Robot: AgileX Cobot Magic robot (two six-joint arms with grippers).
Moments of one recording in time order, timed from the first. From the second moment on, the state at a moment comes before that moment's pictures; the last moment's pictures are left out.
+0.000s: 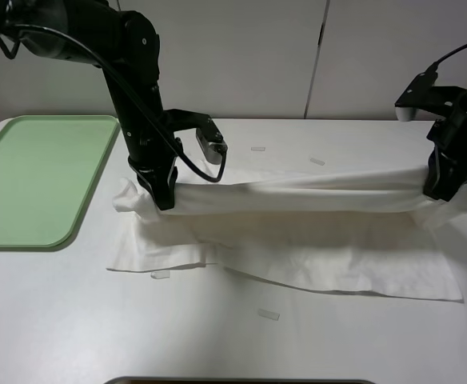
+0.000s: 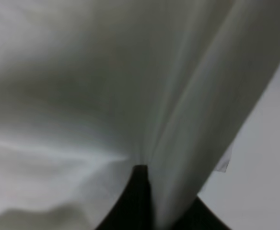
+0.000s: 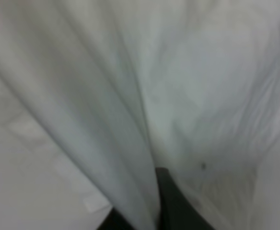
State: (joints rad) left arm -0.50 2.06 -1.47 -0.10 1.02 0.80; right arm 0.10 1.61 -1.05 -0.05 0.99 -0.72
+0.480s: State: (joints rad) left arm -0.50 2.06 -1.46 -0.16 1.03 0.80; right arm 0.10 1.61 -1.05 -0.02 1.11 -0.72
